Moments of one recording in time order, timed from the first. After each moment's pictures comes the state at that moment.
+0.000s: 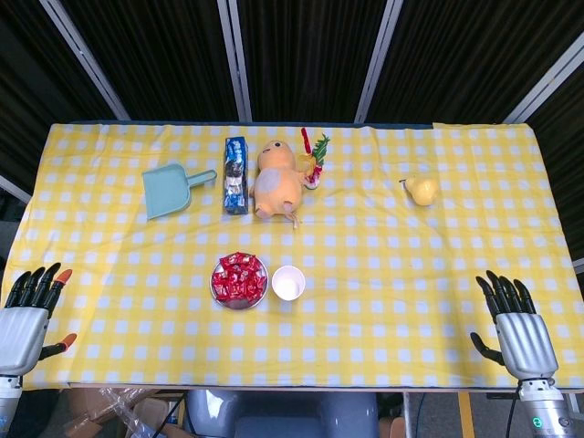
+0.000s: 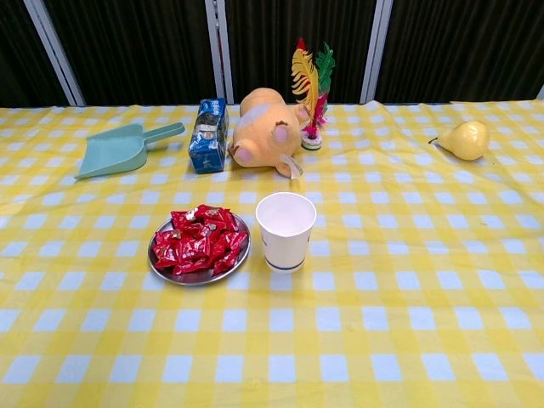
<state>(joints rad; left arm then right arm) -0.05 -1.15 0.01 -1.68 1.55 1.50 0.25 0.07 -1.14 0.02 -1.70 -1.51 1.44 -0.16</state>
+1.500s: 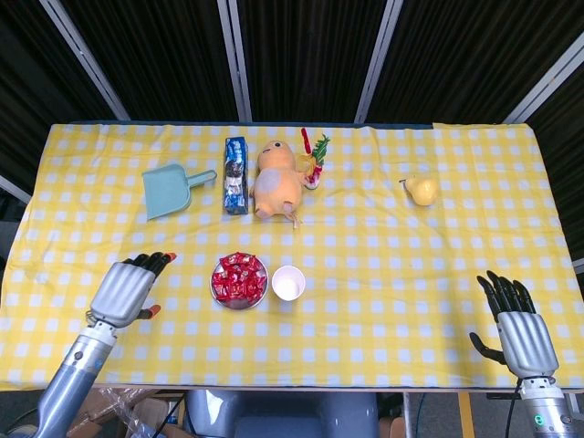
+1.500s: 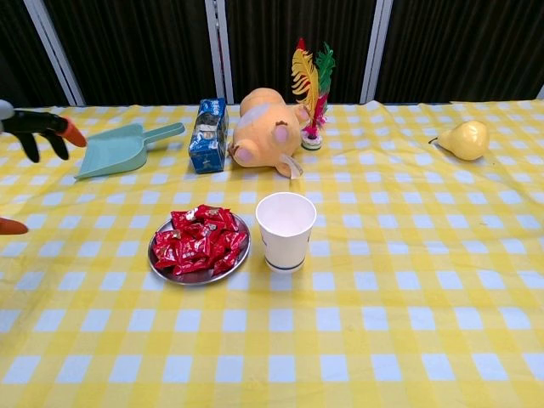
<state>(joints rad) -0.39 -1.27 -0.15 -1.97 1.23 1.13 0.75 0.08 -1.13 0.02 -1.72 -1.48 1.40 -0.10</state>
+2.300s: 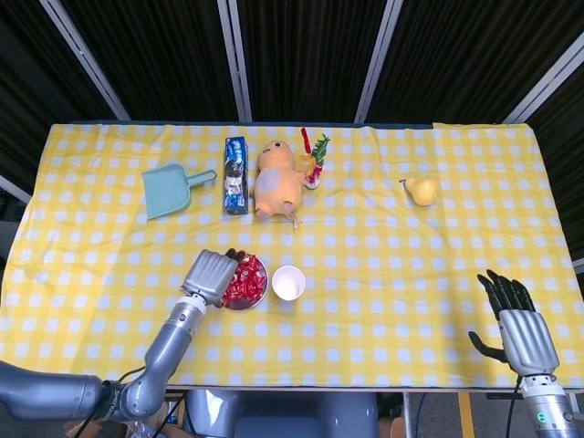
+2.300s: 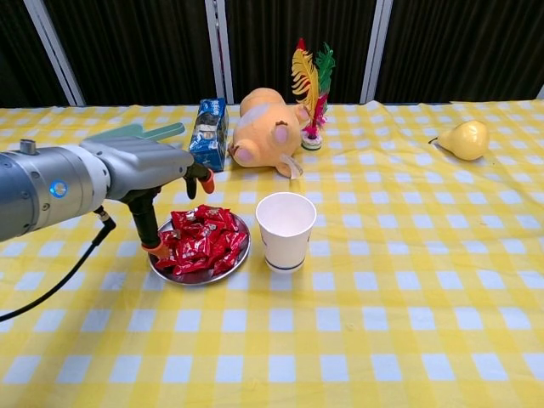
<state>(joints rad) -0.84 -1.61 -0.26 -1.84 0.54 1.15 1.18 0.09 -1.11 0.02 -1.73 -1.46 1.38 -0.04</state>
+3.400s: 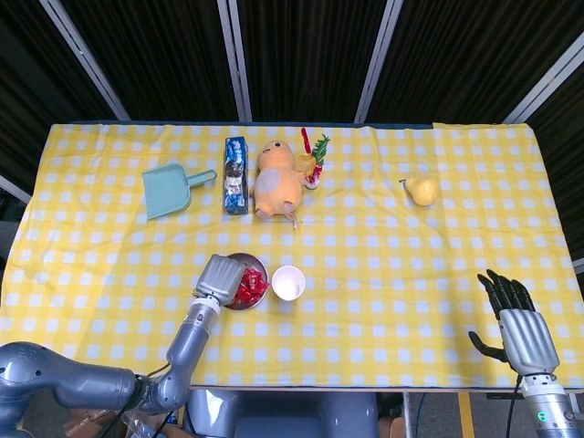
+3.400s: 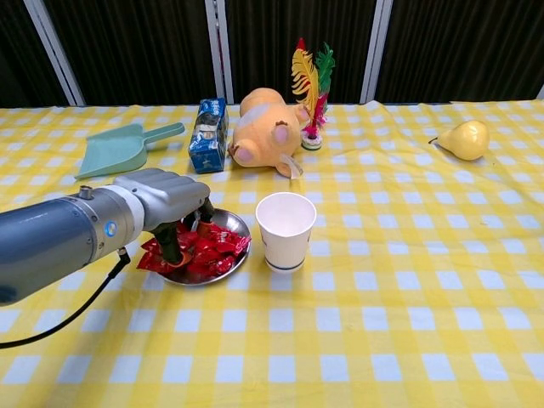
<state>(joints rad) -0.94 -1.76 -0.15 -1.63 0.50 1.20 1.09 0.09 -1.10 0.02 -1.73 -1.46 1.37 -0.03</state>
